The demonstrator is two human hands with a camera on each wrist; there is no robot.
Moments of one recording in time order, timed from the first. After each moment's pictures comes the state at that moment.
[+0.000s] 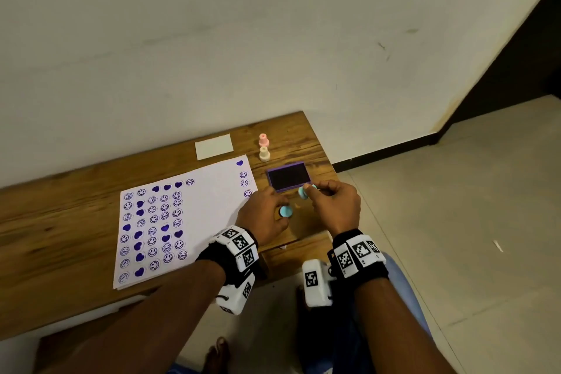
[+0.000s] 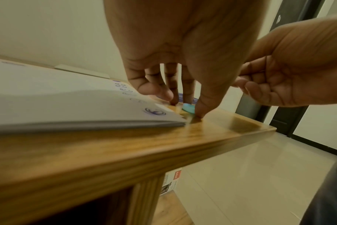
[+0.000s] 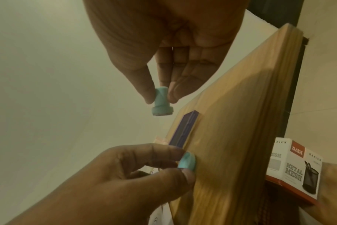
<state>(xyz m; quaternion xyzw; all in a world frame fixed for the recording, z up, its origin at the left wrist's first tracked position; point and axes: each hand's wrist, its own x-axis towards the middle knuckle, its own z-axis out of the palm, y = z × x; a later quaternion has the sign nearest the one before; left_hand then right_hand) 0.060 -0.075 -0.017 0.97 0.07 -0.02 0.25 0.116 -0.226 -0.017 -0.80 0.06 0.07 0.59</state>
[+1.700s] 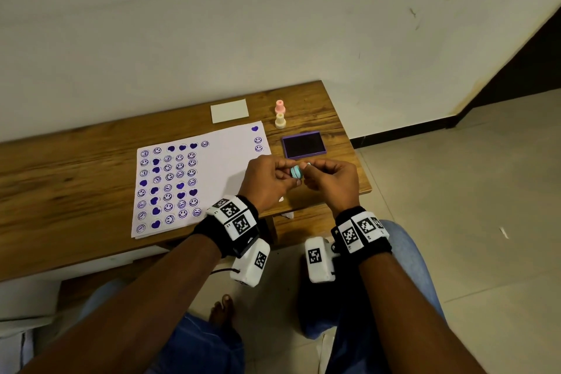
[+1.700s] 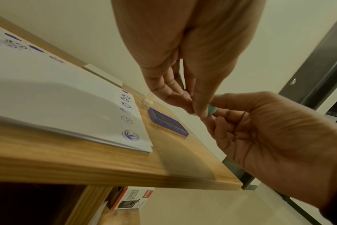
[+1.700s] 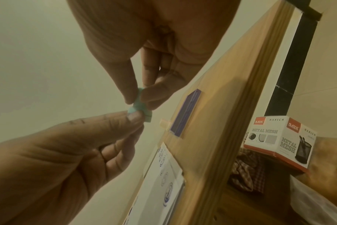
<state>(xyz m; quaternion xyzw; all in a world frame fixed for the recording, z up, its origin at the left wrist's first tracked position) 0.029 -0.079 0.022 0.86 0.17 0.04 0.48 0.087 -0.218 -0.015 -0.71 -0.05 0.15 0.69</state>
